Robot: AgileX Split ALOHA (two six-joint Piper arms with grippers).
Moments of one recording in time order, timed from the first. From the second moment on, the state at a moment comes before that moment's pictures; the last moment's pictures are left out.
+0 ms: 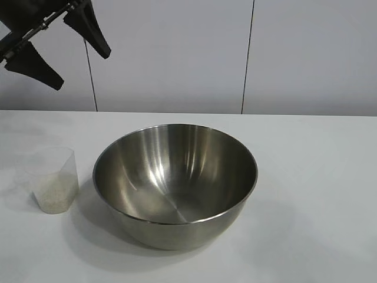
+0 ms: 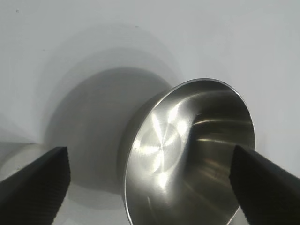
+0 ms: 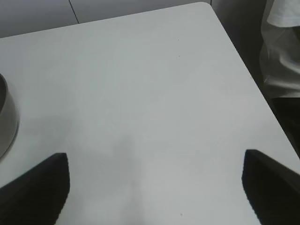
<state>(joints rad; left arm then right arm) -0.13 1.88 -1.57 -0.66 1.09 0.19 -0.22 -0.02 -0.47 0.01 1.08 0.01</state>
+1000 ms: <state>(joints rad) -0.27 1.42 -0.96 -0.16 -0.25 0.38 -0.22 -0.02 -0.47 0.01 1.08 0.01</state>
